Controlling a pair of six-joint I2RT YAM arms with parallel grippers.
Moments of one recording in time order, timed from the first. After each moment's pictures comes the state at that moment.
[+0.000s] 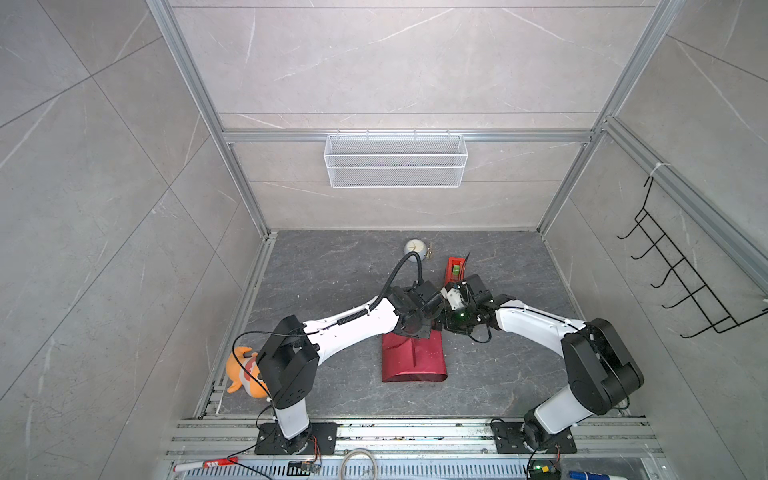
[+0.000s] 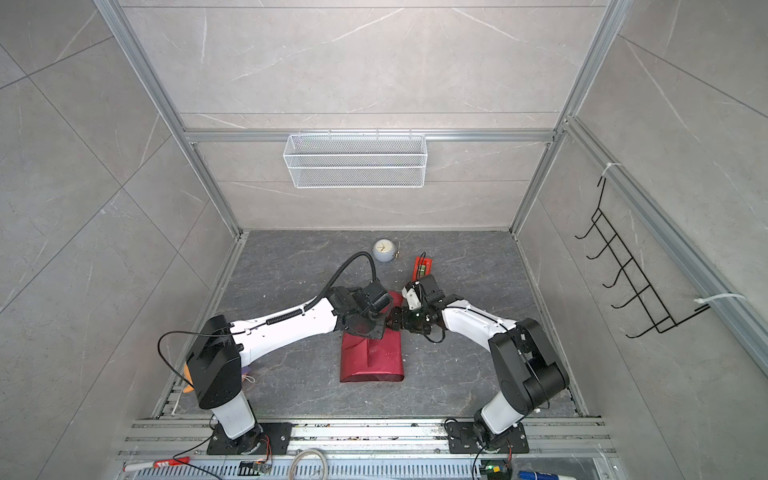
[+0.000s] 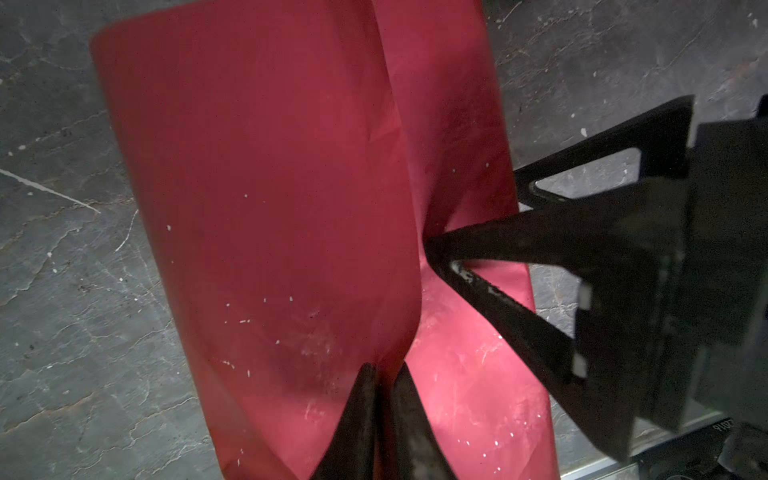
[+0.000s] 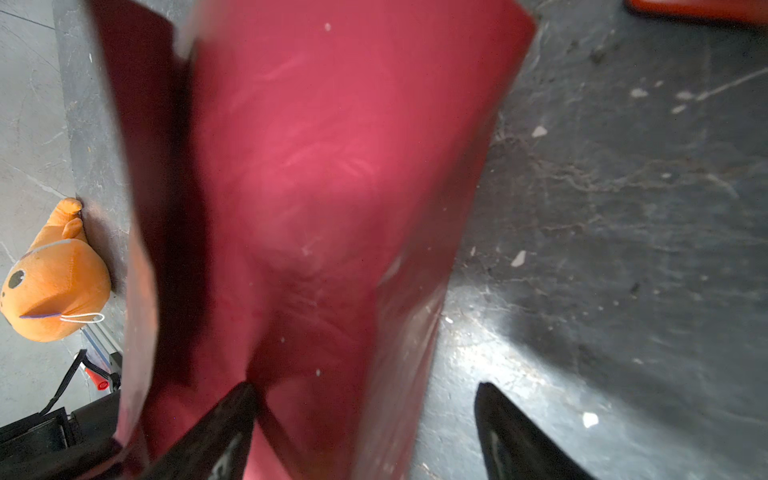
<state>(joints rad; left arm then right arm) -0.99 1.76 1.42 -0.85 -0.12 -0.69 0.46 1.60 0.90 -0.38 -0.42 0.46</state>
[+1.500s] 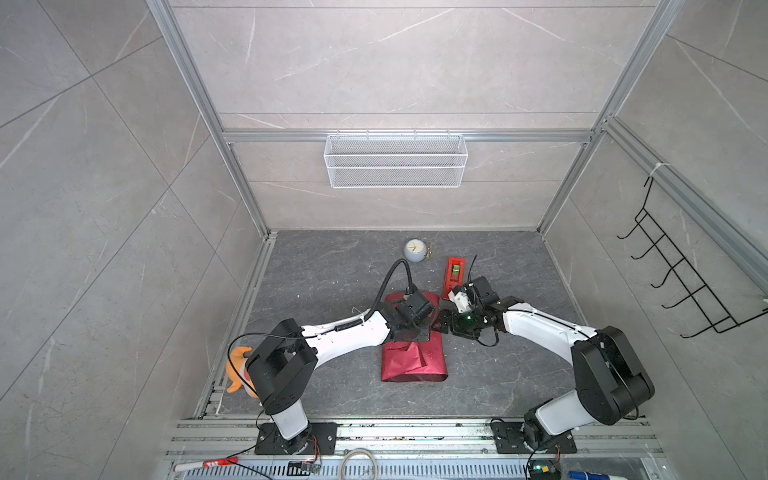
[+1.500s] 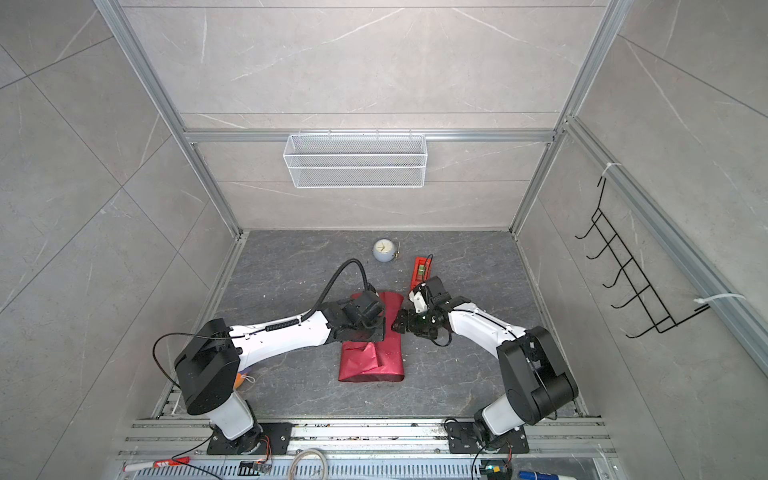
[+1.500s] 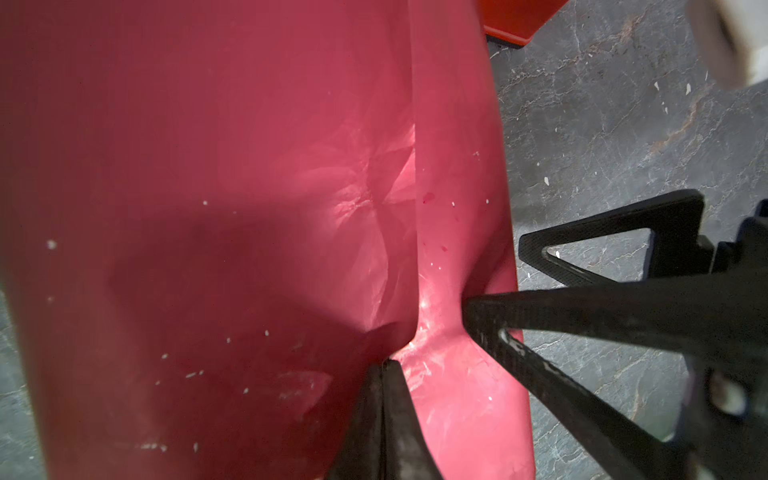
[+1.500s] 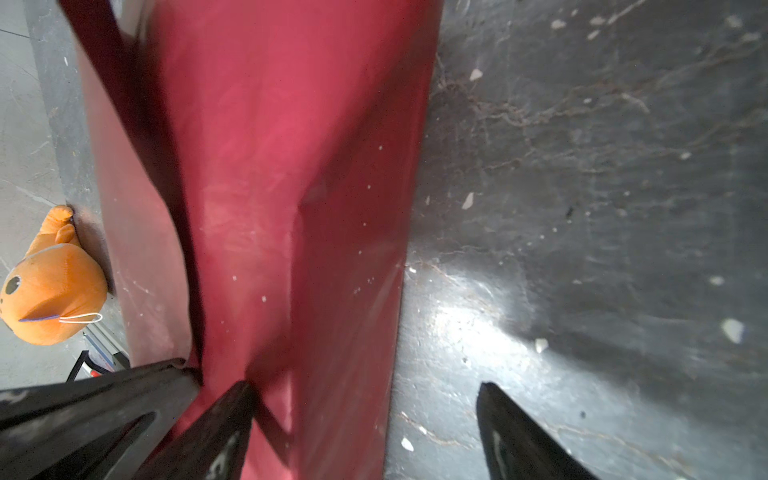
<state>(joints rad) -0.98 1.70 1.17 -0.51 -0.07 -0.81 0.42 1.53 0.86 -0.45 -0.43 0.47</state>
